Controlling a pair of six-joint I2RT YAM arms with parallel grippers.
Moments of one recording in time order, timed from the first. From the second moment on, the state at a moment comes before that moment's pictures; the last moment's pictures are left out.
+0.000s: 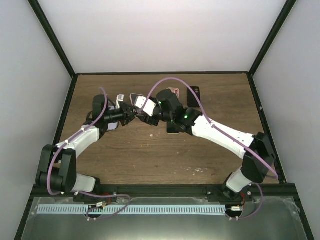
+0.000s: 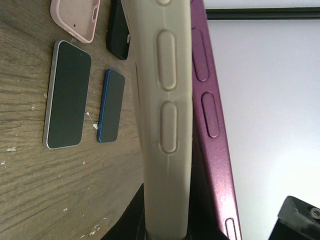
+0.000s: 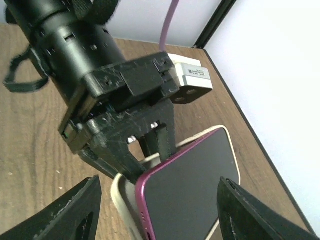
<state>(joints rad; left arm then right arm) -0.21 1.39 0.74 0.26 0.90 -1.24 0.88 1.55 1.31 -0.19 -0.13 -0.50</state>
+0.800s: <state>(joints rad) -0.24 1.40 0.73 0.30 0.88 -1.29 0.90 1.59 1.14 0.08 0.11 -0.76</state>
